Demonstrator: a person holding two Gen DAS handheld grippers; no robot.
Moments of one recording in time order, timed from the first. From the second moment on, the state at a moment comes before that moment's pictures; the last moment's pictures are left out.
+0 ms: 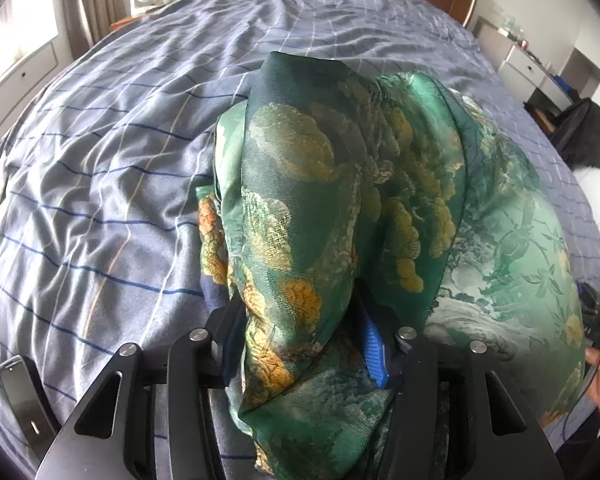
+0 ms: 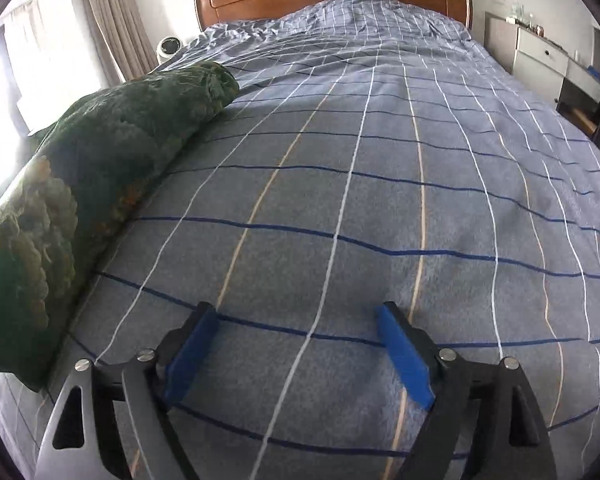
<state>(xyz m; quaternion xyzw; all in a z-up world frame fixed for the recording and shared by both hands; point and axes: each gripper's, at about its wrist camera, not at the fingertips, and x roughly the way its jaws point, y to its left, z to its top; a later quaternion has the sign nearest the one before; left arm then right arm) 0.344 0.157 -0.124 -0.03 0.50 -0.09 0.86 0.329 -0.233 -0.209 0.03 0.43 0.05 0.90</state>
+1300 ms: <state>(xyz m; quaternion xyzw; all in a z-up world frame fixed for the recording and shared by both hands) 0.336 0.154 -0.123 0.00 0.49 -0.07 0.87 0.325 -0.228 -0.209 0.01 0.43 0.04 0.90</state>
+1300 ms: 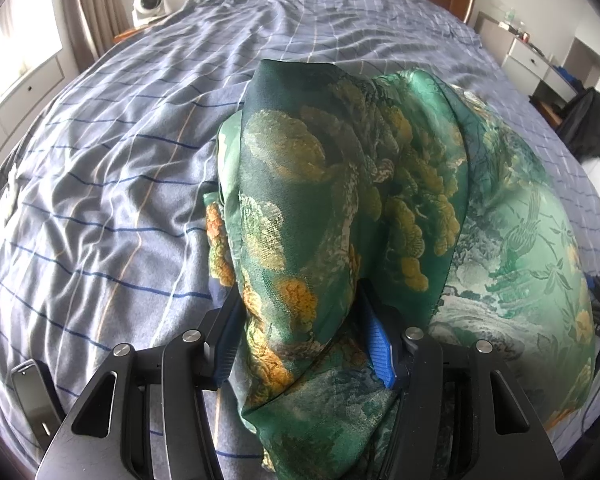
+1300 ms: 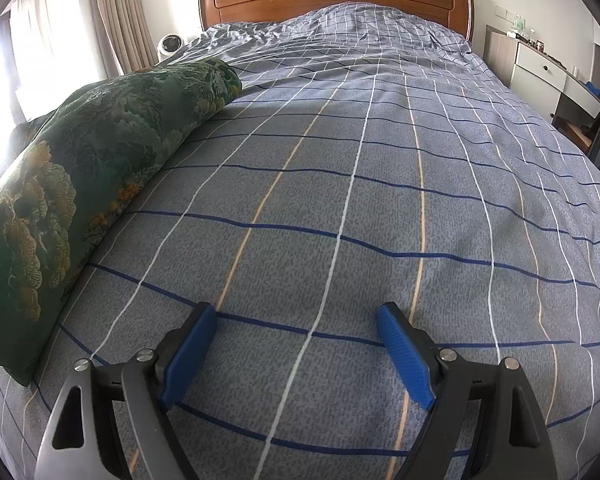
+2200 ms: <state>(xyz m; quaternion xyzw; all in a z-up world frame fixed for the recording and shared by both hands) 0.335 0.158 -0.123 -0.01 0.48 -0.08 0.87 0.325 -0.229 -0.209 0.01 0.43 0.04 0.90</state>
